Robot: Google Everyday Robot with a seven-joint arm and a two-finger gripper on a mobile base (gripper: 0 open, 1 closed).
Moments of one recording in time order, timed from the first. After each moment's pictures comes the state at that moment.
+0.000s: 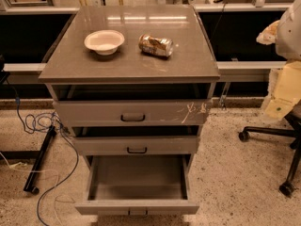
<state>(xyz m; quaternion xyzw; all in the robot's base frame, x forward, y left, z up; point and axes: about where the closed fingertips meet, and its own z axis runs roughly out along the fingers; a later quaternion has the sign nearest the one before) 0.438 -0.217 0.976 -0.60 0.78 -0.03 0.16</state>
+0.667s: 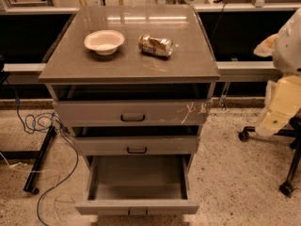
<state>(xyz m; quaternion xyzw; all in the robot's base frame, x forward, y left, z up) 0.427 -0.211 0.959 -0.60 0.78 -0.02 0.16</state>
